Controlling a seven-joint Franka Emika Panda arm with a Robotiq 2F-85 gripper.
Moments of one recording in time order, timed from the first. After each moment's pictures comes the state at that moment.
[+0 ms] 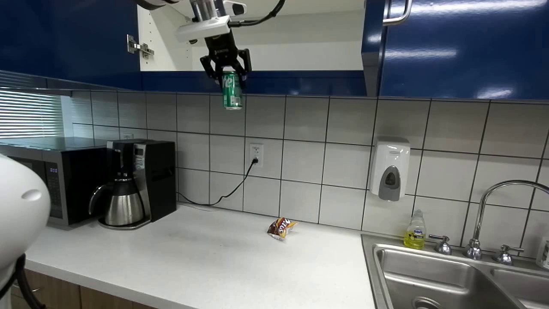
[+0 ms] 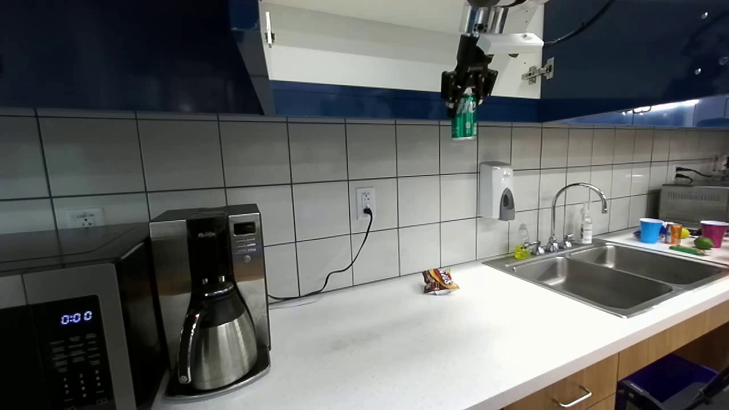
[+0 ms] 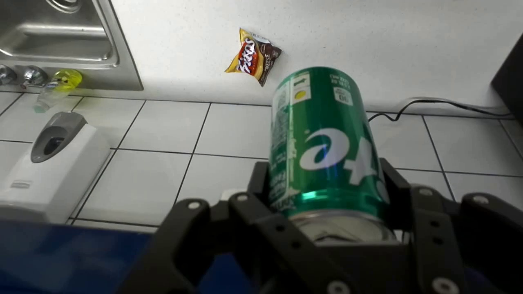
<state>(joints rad) 0.02 -0.38 -0.05 -2.03 -0.15 2.14 -0.06</state>
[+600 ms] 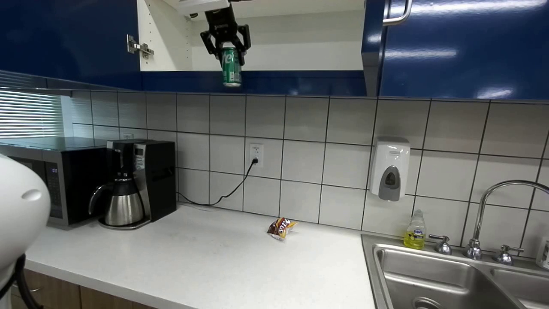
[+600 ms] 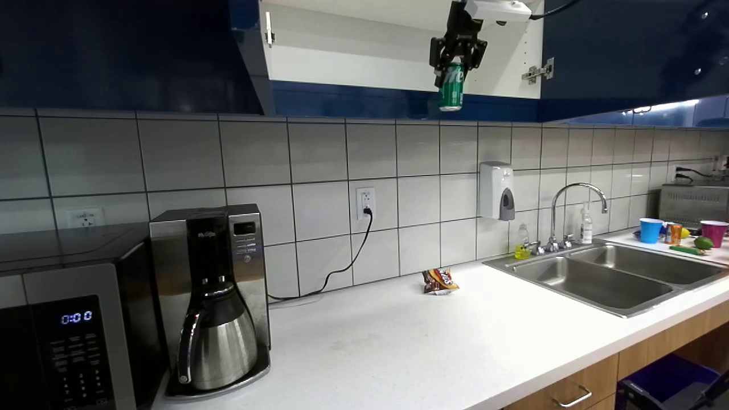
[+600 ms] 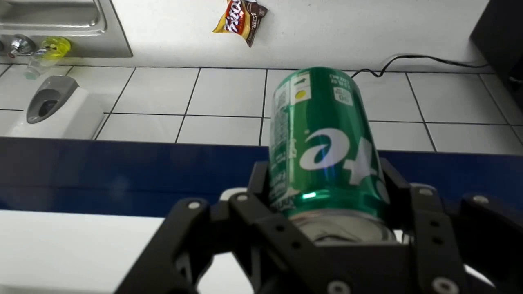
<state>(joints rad) 0.02 -0.30 -0.03 -1.79 -0.10 2.04 -0.05</state>
